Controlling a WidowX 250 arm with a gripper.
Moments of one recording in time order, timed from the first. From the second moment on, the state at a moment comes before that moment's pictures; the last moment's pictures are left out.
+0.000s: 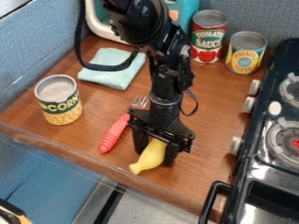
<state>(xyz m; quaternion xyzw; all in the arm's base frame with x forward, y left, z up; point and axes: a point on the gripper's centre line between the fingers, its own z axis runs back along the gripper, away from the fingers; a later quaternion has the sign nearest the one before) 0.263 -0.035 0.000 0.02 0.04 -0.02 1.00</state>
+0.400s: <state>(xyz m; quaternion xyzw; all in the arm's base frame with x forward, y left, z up) 0.263 -0.036 0.055 0.00 -0.01 -0.02 1.00</state>
